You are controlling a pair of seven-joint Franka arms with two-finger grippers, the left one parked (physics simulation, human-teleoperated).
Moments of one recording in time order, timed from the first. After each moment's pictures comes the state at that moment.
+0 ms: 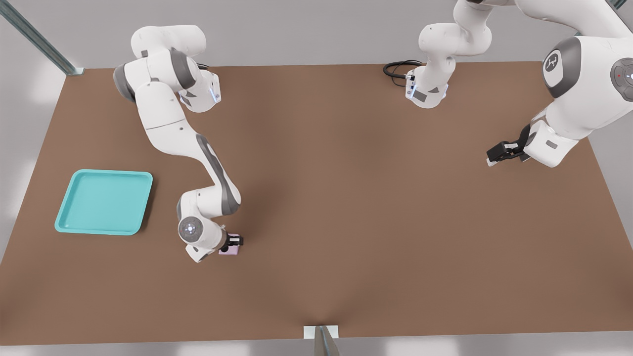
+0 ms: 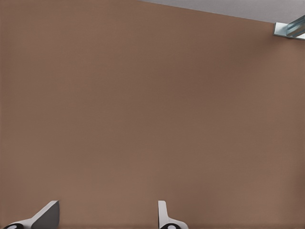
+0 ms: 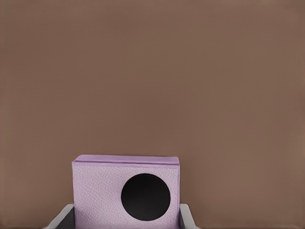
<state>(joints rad) 0.24 0.80 0.02 -1.49 0.07 2.25 0.24</state>
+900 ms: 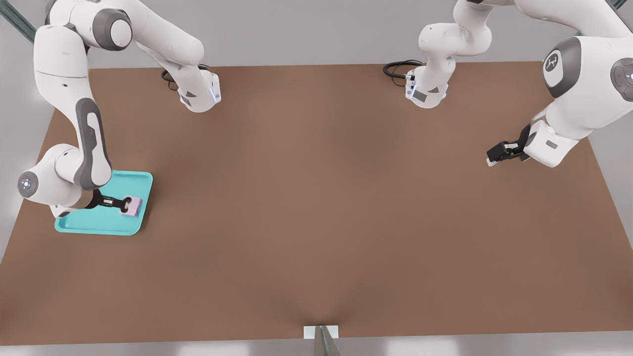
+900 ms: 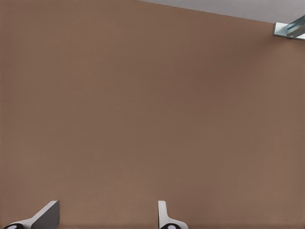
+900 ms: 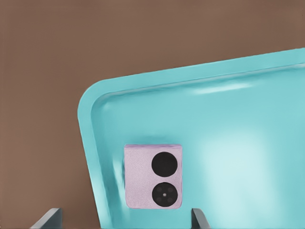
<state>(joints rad) -0.40 0.40 0.02 -1.89 0.03 2.16 -0.20</state>
